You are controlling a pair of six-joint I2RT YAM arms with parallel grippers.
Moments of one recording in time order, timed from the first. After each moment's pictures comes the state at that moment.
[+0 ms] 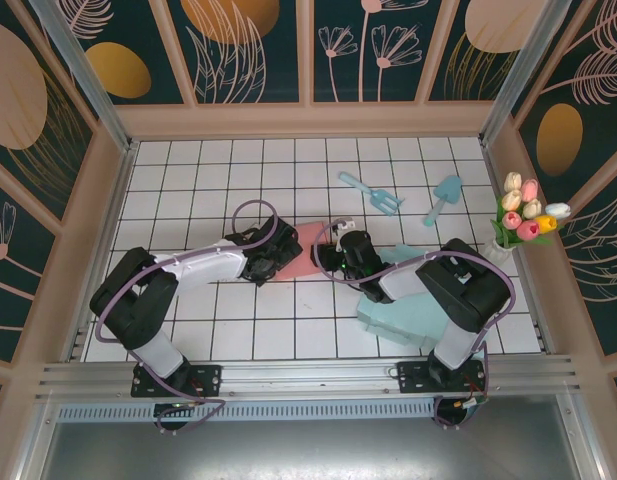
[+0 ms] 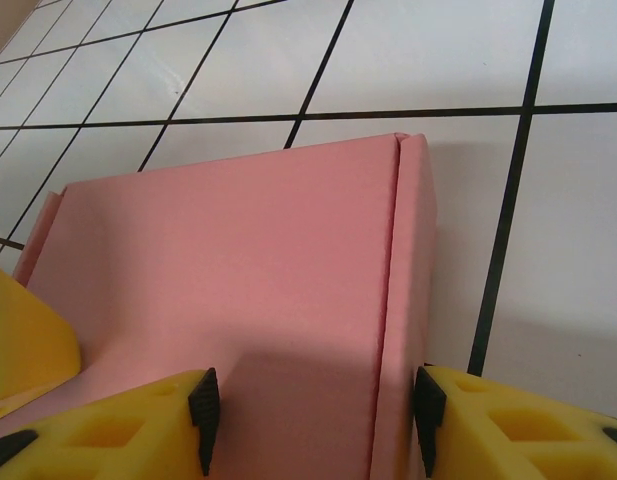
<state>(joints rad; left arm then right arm) -0.73 1.66 0.93 -0.37 -0.13 -1.38 0.74 1.72 0.56 0.64 0.03 0.51</state>
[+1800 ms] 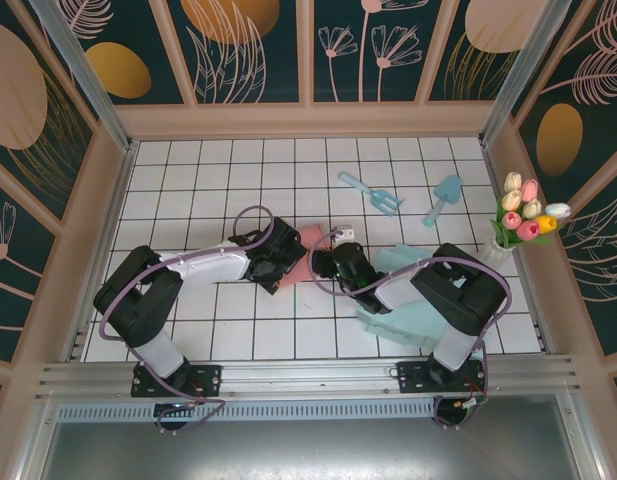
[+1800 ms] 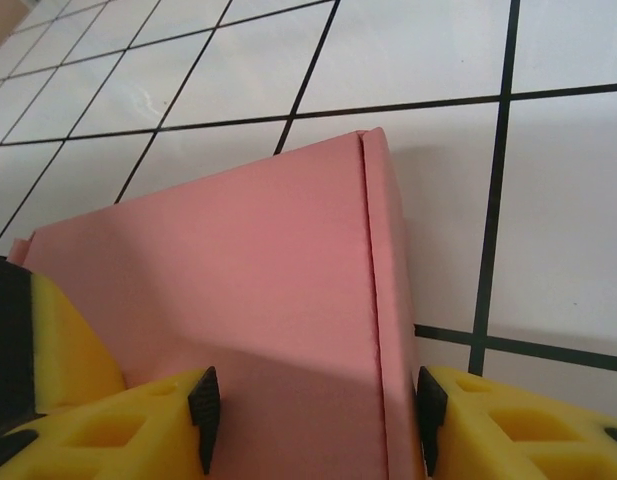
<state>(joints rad) -0.75 1.68 0.92 -0.34 0.00 -1.57 0.84 1.72 0.52 0.68 0.22 0.56</state>
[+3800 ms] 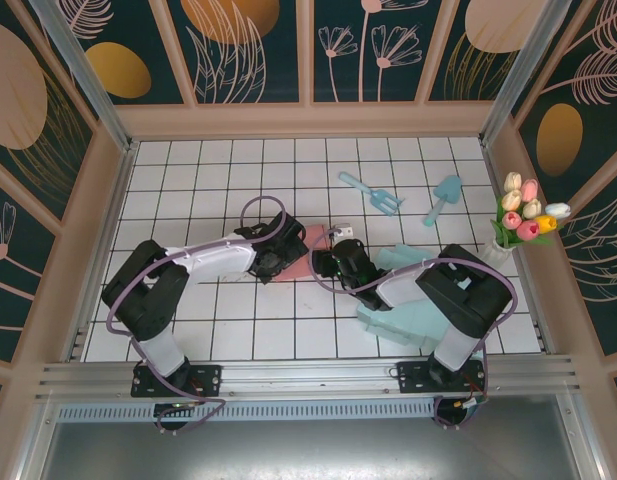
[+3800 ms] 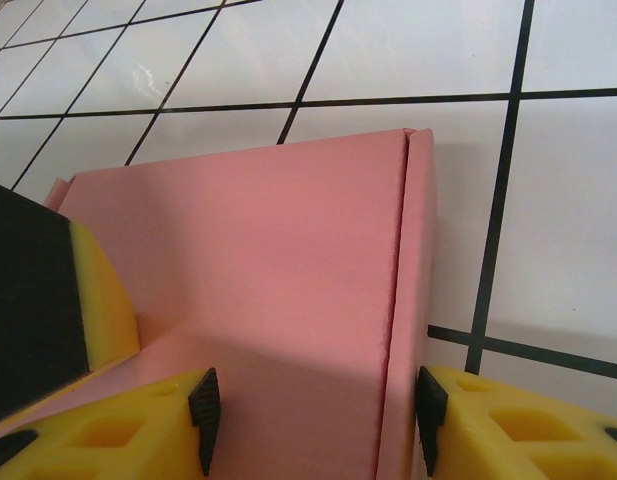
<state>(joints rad) -0.75 1.73 1.01 -0.43 -0.11 -1.36 0.82 1.70 0.54 0.62 0.18 0.52</state>
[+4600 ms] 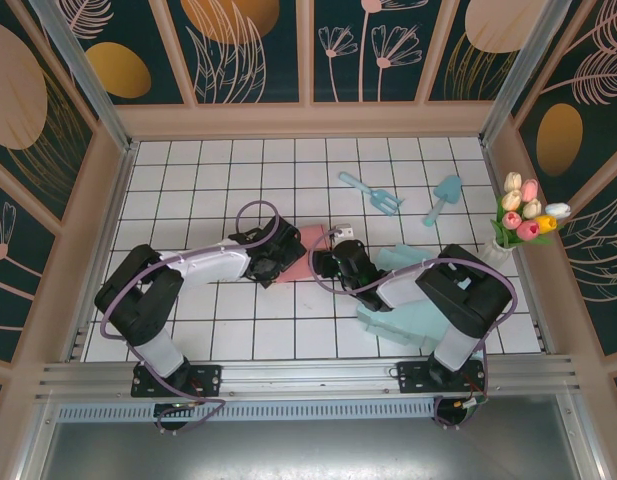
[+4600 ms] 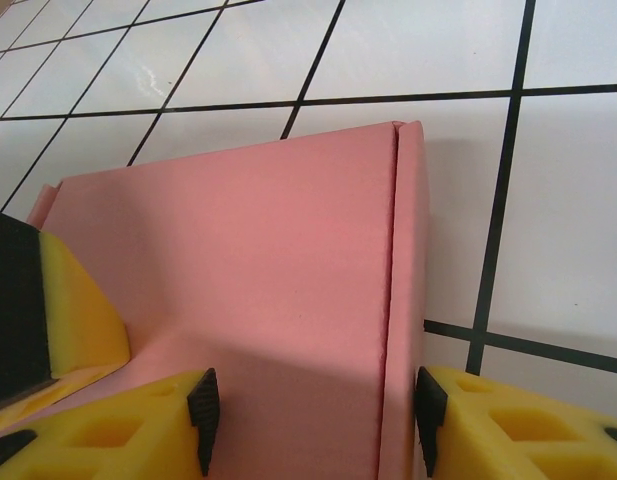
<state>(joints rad) -0.74 1.69 0.93 -0.34 -0.07 -1.40 0.82 1.70 0.53 0.64 0.18 0.52</state>
